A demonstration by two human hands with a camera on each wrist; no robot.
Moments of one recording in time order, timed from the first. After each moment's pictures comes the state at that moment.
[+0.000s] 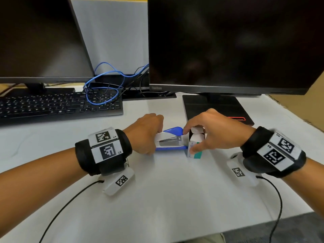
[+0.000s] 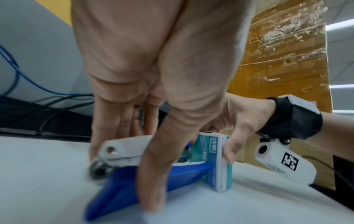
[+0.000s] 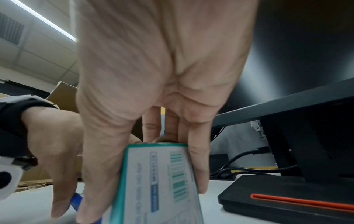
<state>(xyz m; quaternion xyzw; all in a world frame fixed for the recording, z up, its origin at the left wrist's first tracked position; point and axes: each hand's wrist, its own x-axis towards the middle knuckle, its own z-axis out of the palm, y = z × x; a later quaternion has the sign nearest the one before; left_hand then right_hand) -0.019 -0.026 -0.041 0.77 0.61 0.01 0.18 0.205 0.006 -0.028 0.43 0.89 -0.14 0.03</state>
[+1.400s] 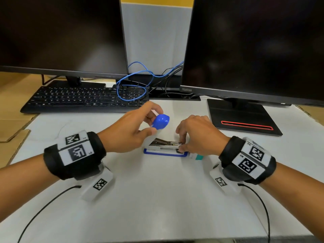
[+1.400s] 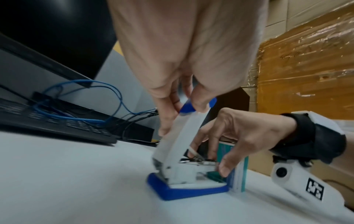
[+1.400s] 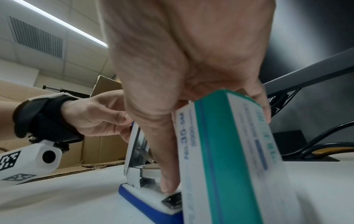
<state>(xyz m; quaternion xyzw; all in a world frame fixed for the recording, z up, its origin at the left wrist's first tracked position) -0.116 -0.076 -0.040 0.77 0.53 0.28 0.21 0.100 -0.013 -0.049 0.43 0.90 -0.08 0.00</state>
